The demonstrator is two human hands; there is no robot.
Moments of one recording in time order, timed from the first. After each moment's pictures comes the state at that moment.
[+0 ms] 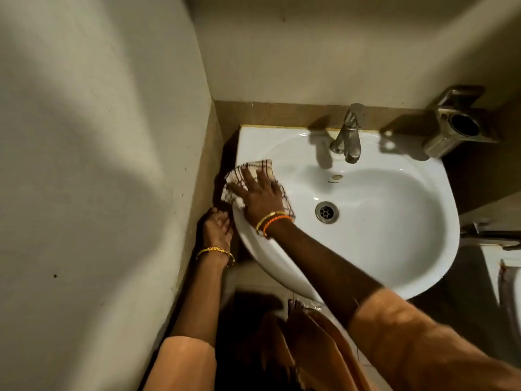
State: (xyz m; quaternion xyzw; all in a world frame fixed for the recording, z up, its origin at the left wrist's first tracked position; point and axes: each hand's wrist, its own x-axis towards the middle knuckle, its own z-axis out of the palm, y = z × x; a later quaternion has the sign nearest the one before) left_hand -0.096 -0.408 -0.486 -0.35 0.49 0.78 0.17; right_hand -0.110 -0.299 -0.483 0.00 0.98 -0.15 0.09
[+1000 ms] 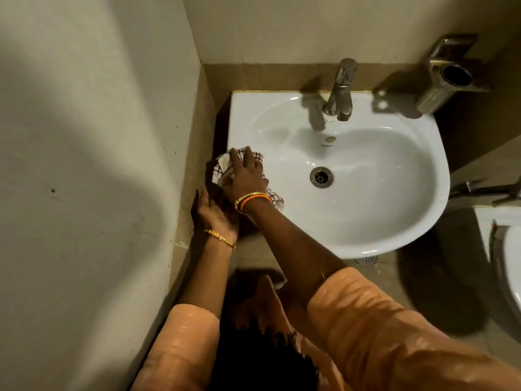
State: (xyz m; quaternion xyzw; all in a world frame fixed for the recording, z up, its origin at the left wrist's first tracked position) left_hand -0.046 -0.412 -0.494 -0.32 0.40 0.84 0.16; right_hand -0.074 -0.343 -0.477 0.18 0.91 -0.35 0.09
